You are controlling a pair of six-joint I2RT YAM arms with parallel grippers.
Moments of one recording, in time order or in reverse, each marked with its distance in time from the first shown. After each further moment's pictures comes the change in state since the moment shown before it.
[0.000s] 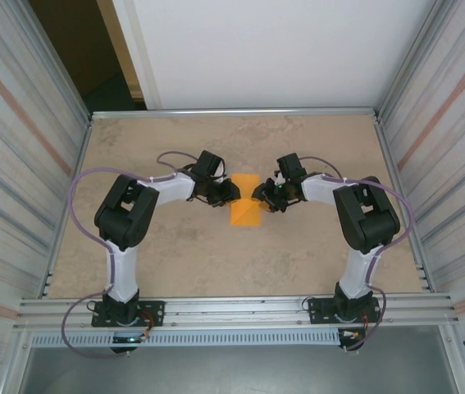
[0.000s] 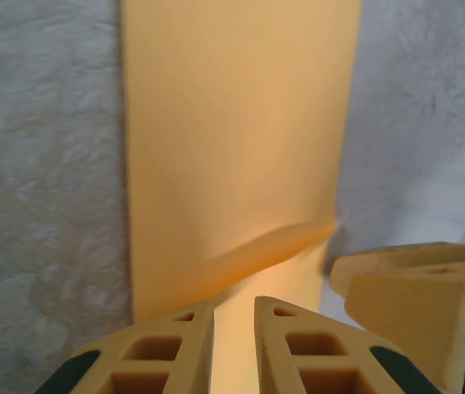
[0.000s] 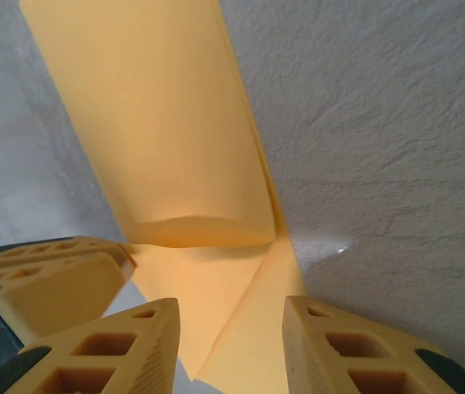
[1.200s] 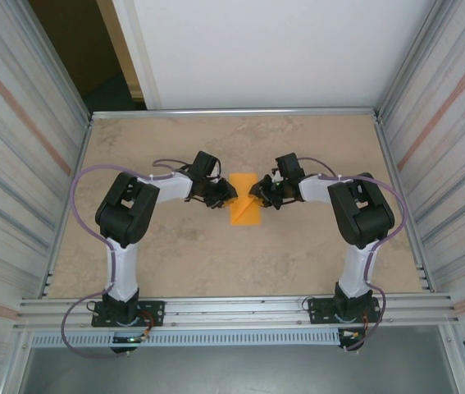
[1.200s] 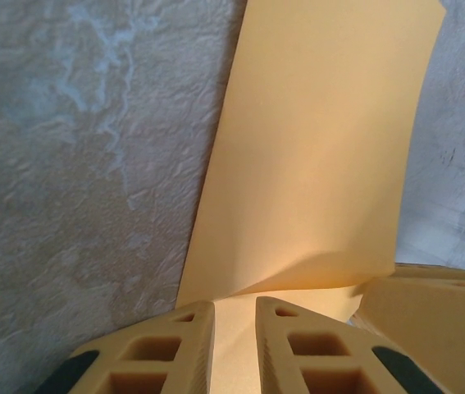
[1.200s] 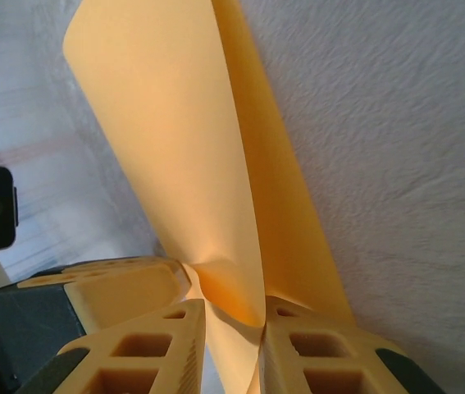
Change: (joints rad) left arm 0.031 0.024 -0.013 0.020 0.034 -0.164; right arm 0.002 0.050 -0.001 0.164 -0.058 0.105
